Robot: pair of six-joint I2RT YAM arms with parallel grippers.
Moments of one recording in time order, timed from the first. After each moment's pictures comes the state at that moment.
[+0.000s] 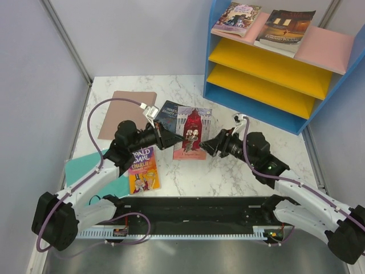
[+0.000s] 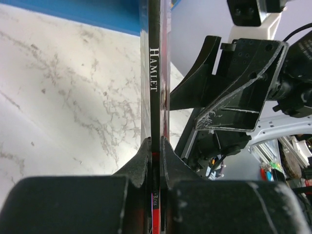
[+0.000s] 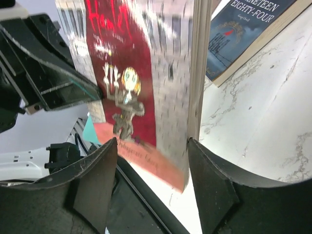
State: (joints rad) left arm -0.50 1.05 0.62 0.35 0.62 -0.63; right arm 0.67 0.90 0.59 0.14 -0.20 0.72
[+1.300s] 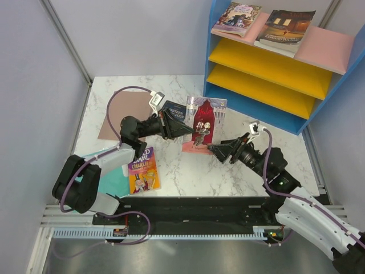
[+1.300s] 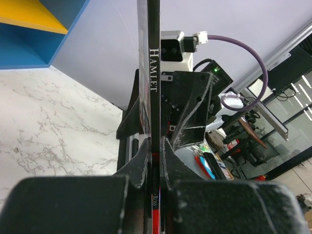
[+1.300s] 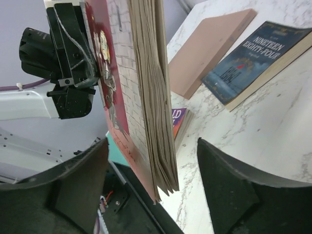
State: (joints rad) left arm -0.48 1.42 0.70 1.18 0.95 -1.10; right arm 0.65 0.64 0.42 0.27 -0.19 0.74
